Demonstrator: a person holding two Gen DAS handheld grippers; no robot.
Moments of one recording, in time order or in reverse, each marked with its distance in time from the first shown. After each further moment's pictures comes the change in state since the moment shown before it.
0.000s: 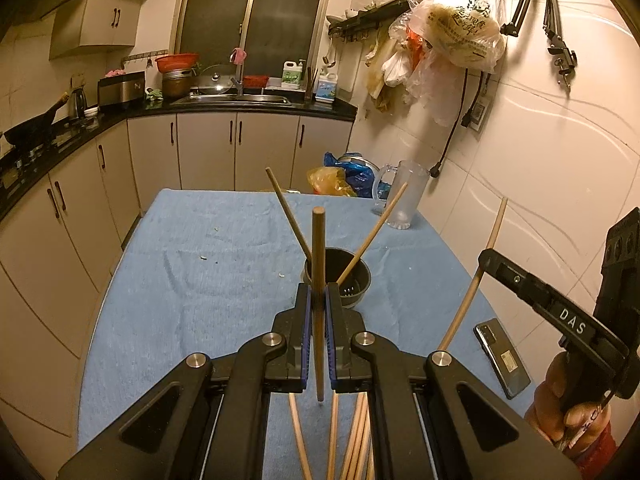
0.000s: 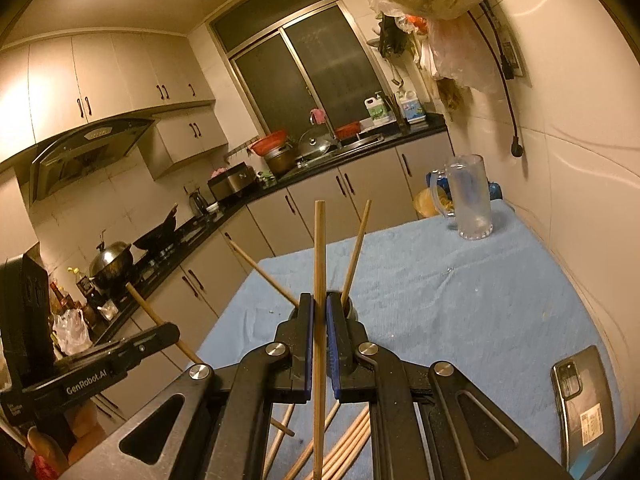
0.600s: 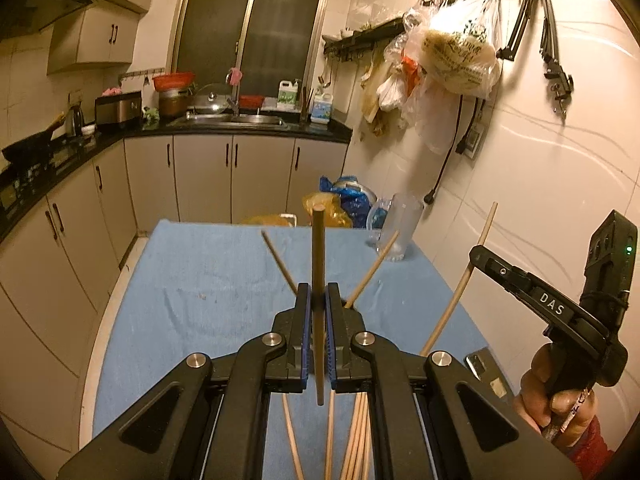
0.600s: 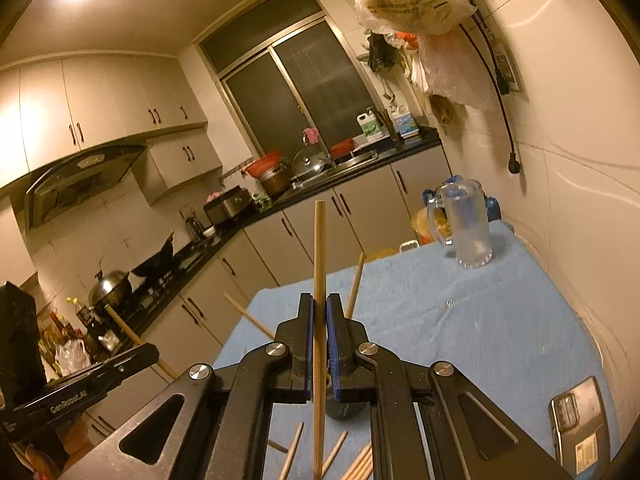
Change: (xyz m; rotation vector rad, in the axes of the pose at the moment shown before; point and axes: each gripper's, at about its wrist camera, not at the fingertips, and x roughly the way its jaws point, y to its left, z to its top) left arm -0.015 -0.003 0.049 0.011 -0.071 -0.015; right arm 0.008 -0.007 0.049 0.048 -0.070 -0.008
